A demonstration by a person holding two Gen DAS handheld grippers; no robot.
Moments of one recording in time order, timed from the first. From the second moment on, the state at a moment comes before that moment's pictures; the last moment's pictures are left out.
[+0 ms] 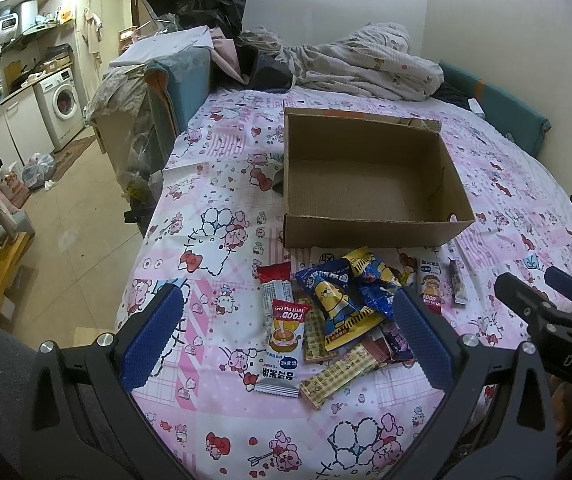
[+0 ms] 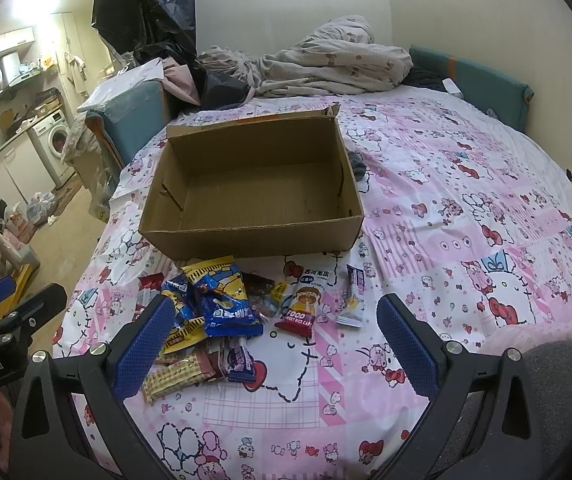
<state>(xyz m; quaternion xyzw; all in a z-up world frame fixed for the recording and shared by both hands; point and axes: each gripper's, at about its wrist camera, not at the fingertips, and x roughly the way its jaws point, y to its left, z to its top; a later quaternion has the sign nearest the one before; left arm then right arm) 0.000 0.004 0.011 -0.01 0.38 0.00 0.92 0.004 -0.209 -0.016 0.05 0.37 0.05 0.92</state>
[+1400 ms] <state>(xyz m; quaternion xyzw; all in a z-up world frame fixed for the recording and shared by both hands) 0.092 0.044 -0.069 -0.03 0.62 0.00 0.78 0.121 -0.266 -0.066 0.13 0.55 0.08 0.82</state>
